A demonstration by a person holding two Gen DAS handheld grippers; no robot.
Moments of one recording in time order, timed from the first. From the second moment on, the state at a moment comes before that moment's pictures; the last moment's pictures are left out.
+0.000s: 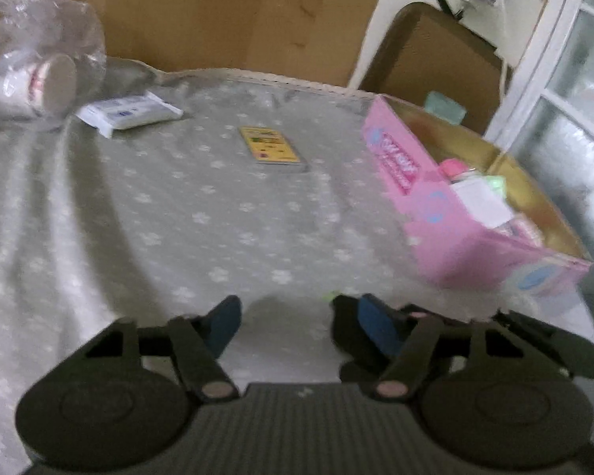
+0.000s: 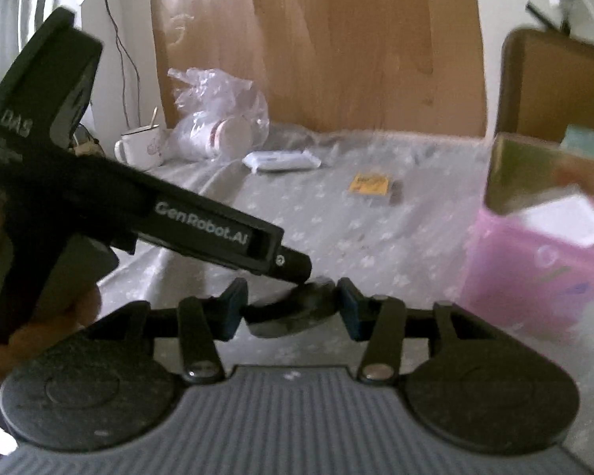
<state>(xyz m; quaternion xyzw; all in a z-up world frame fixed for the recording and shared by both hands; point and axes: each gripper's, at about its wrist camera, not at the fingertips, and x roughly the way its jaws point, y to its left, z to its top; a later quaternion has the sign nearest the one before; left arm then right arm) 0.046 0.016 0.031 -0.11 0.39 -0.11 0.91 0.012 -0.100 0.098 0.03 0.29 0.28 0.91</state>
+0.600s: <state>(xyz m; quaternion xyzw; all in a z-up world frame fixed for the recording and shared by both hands) 0.108 -0.116 0.126 -0.09 0.33 -0.24 0.91 0.043 -0.209 0.143 0.02 0.15 0.13 0.98</state>
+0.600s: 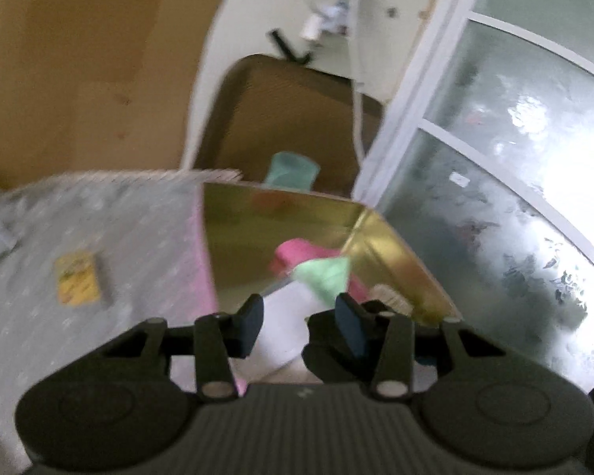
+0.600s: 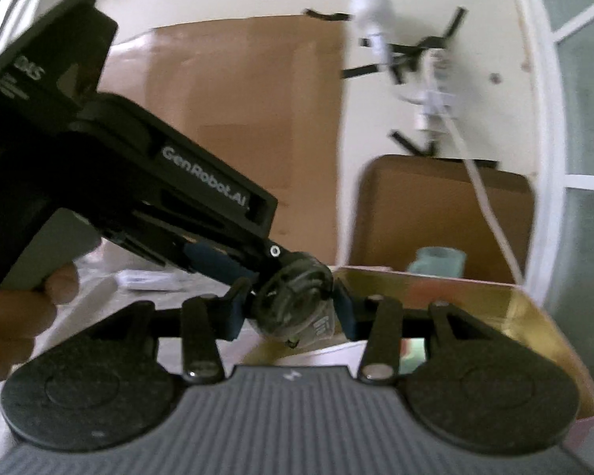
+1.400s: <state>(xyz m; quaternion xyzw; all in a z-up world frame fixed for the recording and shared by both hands) 0.132 -0.112 0.077 0.00 0.32 -0.13 0.94 0.062 -0.250 0.113 0.10 0.19 0.05 0.98</state>
